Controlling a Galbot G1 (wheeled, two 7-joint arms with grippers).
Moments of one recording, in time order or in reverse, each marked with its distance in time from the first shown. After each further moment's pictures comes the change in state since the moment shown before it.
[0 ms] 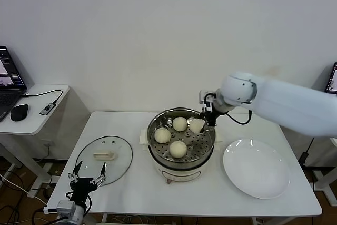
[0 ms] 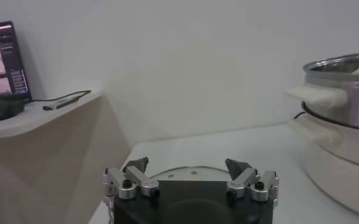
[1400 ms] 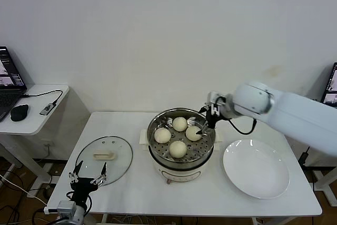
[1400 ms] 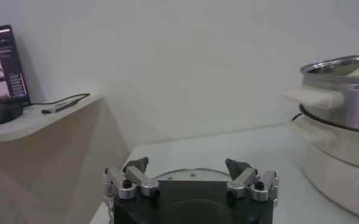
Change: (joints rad) left arm 0.007 0.002 0.005 -0.008 0.010 -0.003 0.001; right arm -0.173 -0.213 0.211 0.206 0.165 0.058 0.299
